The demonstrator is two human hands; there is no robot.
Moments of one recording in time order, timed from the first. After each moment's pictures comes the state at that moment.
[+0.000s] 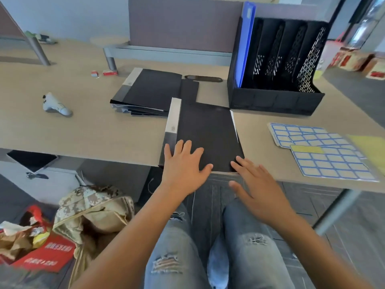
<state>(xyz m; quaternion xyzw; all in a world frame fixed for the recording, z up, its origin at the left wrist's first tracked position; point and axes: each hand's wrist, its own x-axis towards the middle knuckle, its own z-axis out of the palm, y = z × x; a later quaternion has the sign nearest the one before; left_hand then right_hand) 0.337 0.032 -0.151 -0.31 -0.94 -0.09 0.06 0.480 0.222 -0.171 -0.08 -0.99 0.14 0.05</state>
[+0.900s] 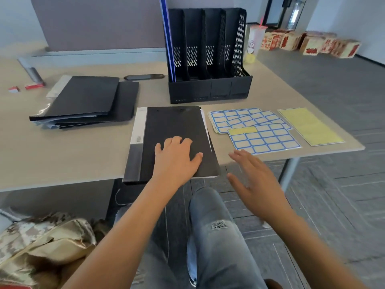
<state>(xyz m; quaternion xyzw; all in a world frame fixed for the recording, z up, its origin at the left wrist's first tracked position) 0.387 0.152 -0.130 -0.37 -0.92 -0.15 0.01 0.575 0.297 -0.162 -0.19 -0.95 0.18 0.18</state>
